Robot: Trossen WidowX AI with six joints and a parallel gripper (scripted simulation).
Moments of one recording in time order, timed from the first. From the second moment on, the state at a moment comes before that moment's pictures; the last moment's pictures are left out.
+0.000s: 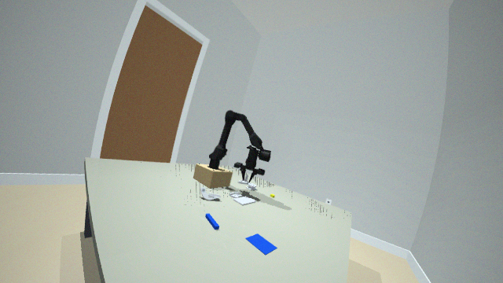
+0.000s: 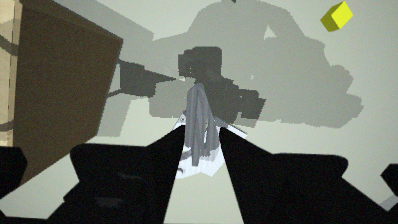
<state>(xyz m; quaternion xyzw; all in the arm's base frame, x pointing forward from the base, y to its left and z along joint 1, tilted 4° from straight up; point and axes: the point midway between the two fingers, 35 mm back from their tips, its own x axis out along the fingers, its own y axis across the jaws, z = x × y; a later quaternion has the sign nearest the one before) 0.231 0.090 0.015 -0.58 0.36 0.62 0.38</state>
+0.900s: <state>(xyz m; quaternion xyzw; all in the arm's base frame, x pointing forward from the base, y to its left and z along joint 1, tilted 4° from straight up) 0.217 0.059 0.014 -0.43 0.55 0.46 0.55</state>
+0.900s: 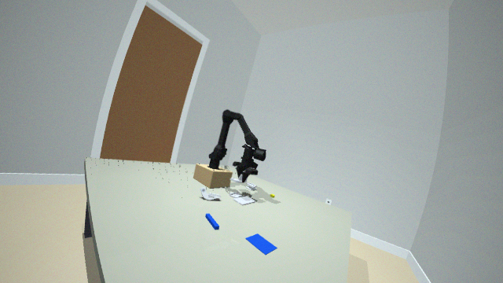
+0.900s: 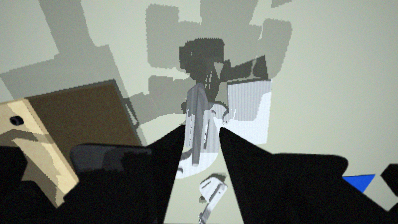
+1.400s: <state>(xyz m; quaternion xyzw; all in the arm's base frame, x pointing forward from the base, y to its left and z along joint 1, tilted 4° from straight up) 0.208 0.043 0.012 -0.32 0.63 0.35 0.62</state>
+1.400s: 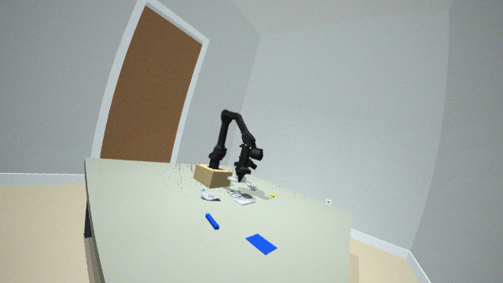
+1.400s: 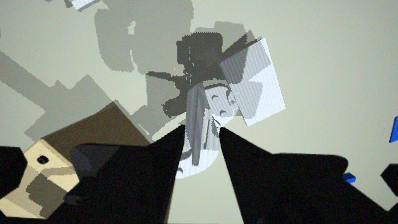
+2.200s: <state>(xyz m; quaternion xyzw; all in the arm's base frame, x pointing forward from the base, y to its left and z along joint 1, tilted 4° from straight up) 0.192 0.021 0.009 -0.12 0.70 0.15 0.68</state>
